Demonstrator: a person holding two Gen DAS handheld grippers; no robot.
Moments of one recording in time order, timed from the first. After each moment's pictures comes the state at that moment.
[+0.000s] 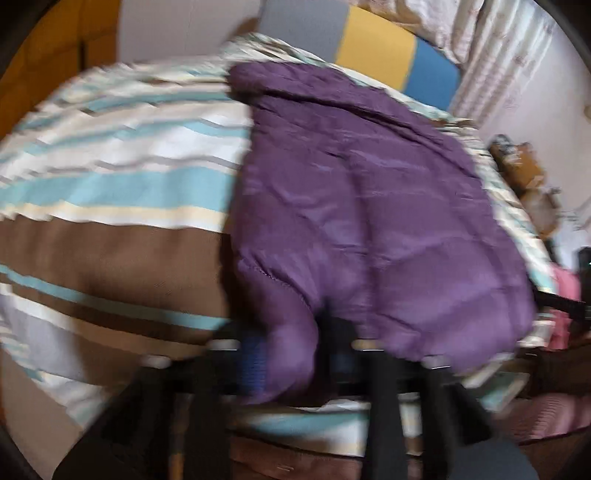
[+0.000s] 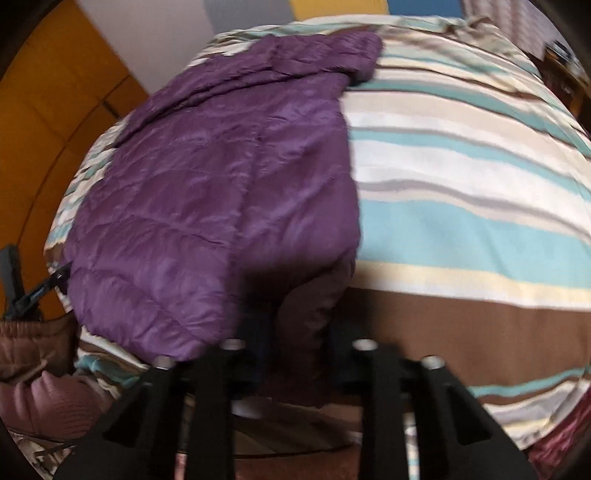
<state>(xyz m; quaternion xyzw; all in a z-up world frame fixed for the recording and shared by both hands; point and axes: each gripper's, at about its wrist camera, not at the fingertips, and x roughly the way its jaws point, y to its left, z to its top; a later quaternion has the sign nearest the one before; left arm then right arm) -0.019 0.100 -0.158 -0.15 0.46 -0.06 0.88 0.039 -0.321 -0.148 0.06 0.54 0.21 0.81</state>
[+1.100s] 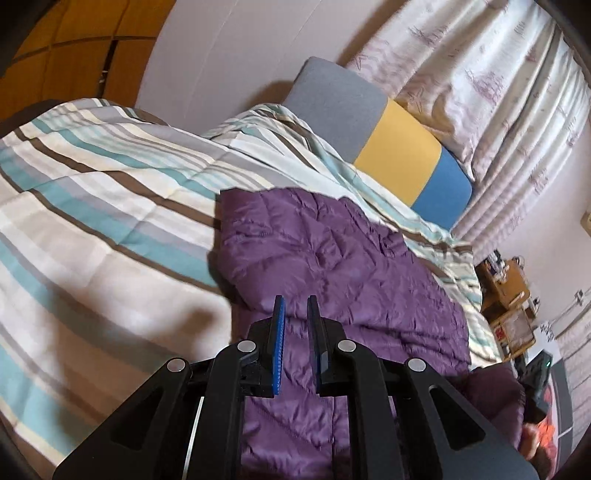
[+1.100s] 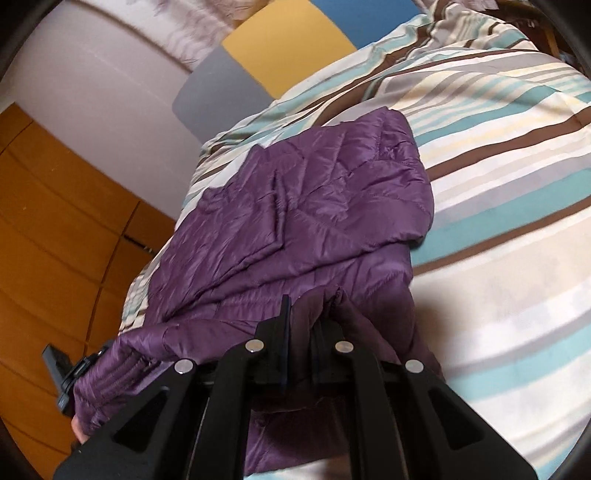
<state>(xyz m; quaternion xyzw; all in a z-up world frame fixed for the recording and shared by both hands) 0.152 0.170 -0.091 -0.27 0.32 -0.01 0.91 0.212 -0.313 -0.127 0.29 0.44 0.18 0.83</state>
